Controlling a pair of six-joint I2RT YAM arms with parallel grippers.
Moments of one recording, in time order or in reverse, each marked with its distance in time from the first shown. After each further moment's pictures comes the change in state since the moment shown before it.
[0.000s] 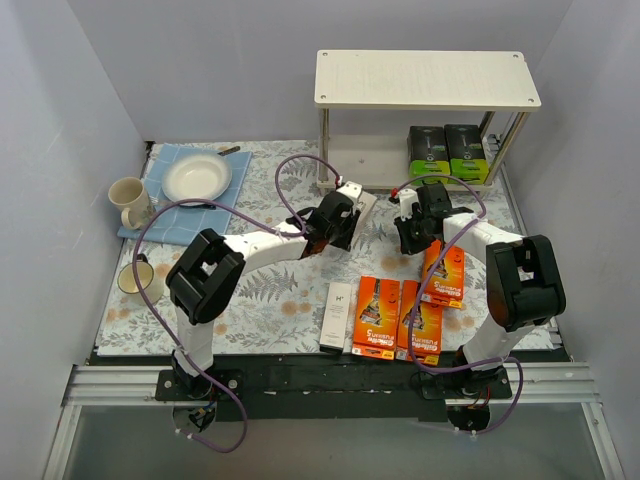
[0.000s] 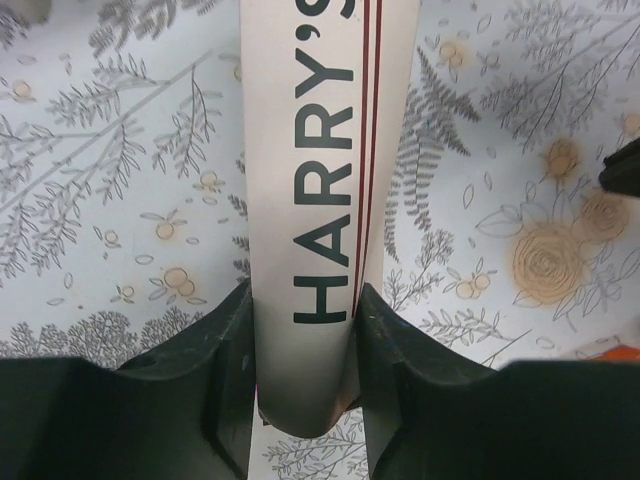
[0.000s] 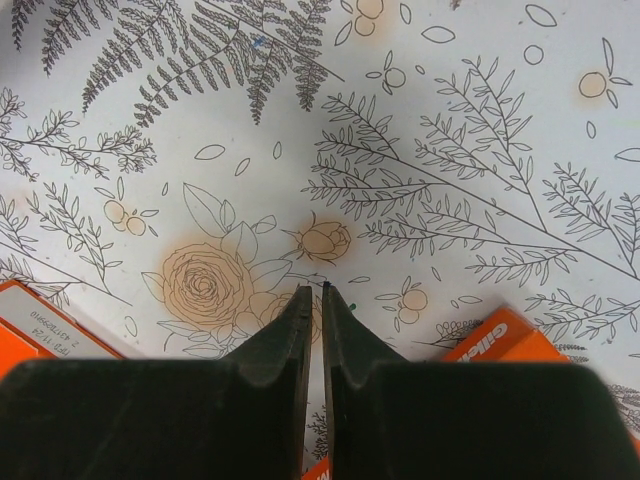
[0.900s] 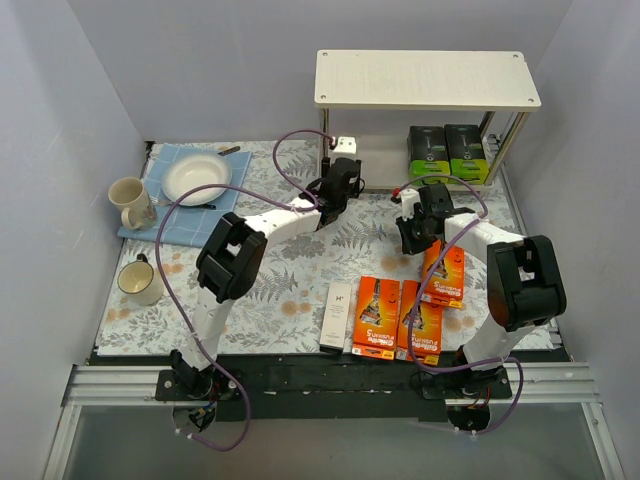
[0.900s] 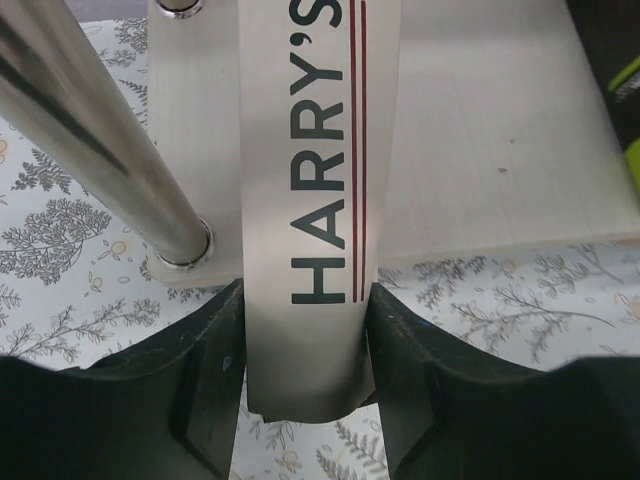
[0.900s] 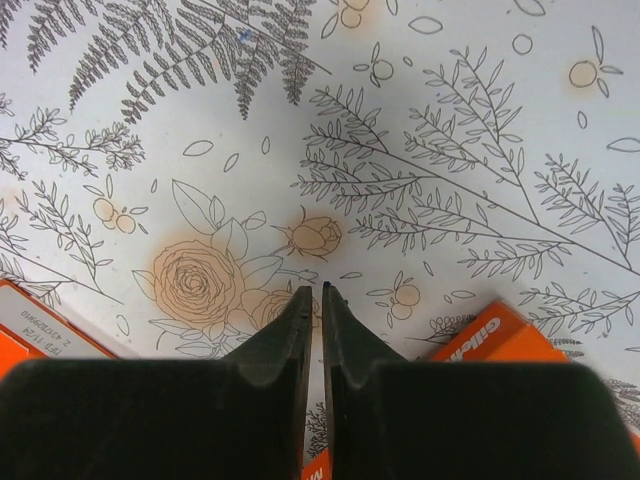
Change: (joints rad) left arm 0.070 0.247 0.382 0.174 -0.331 -0.023; right arm -0.010 0.000 -0.002 0.001 0.000 0.000
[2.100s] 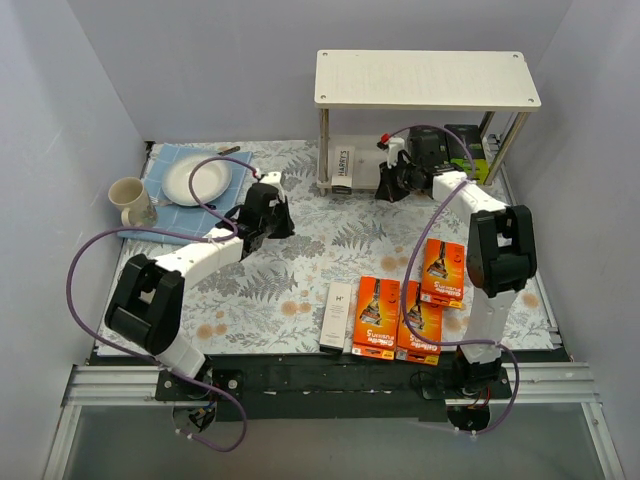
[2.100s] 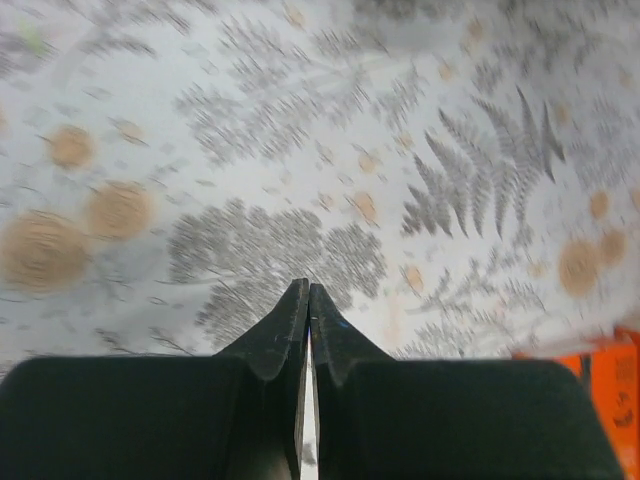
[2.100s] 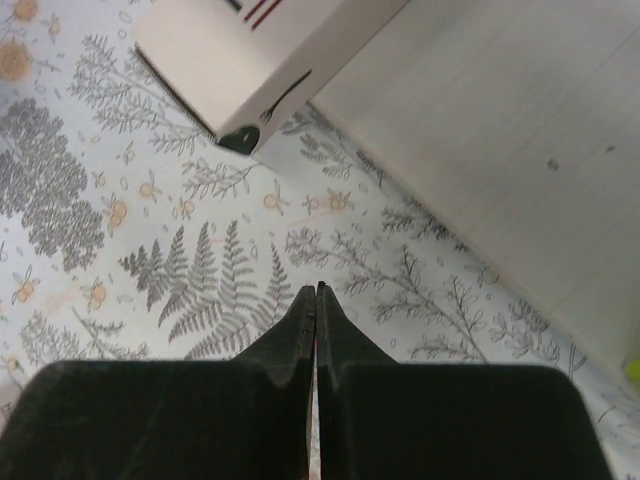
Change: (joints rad) left arm 0.246 -0.612 -0.677 -0.134 0.431 -0.141; right arm -0.002 0.268 0.488 0.034 -0.288 0.018
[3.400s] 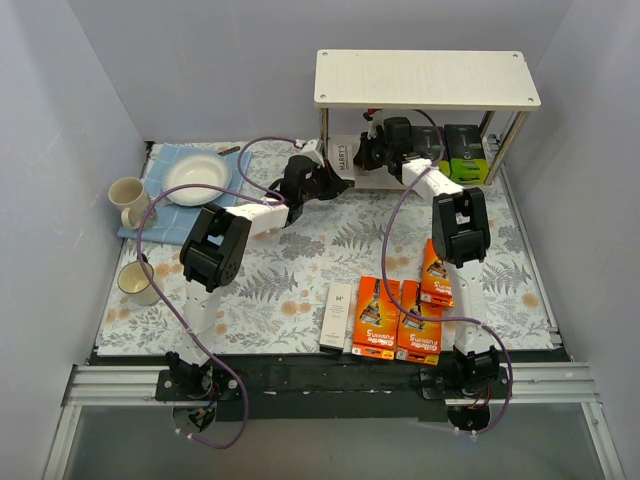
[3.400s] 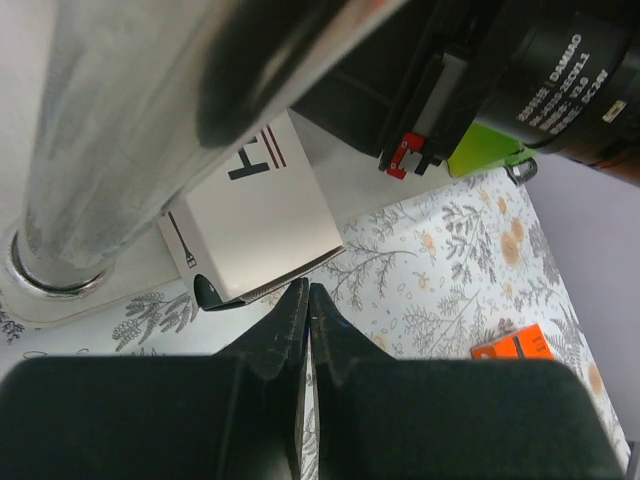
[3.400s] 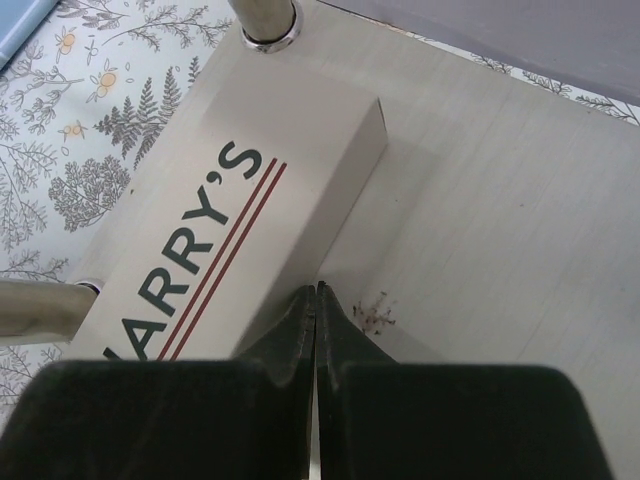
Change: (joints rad) left arm -0.025 0.633 0.493 0.457 0.318 -0.203; right arm 0.061 0.459 0.504 0.258 0.183 0.289
